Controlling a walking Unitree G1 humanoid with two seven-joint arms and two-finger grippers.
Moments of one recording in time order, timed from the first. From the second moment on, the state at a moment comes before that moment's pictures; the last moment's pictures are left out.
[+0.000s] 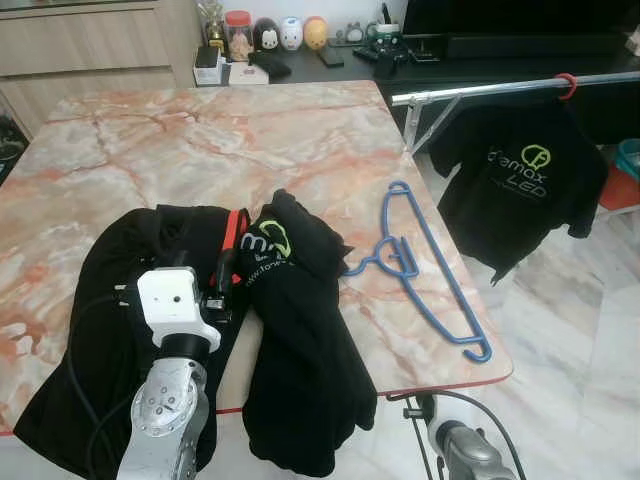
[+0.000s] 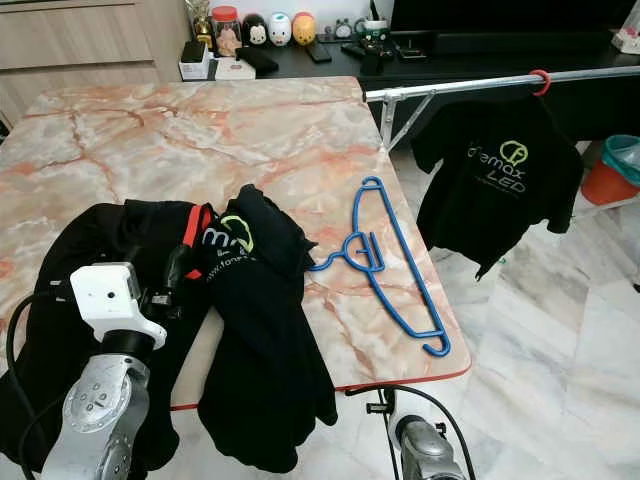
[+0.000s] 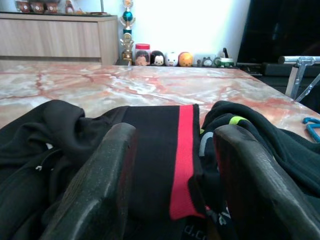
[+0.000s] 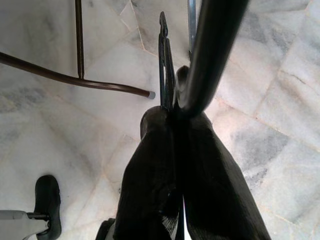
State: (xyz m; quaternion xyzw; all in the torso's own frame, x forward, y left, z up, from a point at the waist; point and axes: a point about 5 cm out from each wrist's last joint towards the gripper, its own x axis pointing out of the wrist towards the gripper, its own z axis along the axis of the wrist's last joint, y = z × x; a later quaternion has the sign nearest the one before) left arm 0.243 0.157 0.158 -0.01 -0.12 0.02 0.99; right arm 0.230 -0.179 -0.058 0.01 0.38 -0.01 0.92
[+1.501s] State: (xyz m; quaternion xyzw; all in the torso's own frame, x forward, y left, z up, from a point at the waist) left arm 0.240 0.180 0.136 0.01 -0.08 0.05 1.00; right arm 0.227 -0.182 -0.059 0.01 0.39 -0.01 0.92
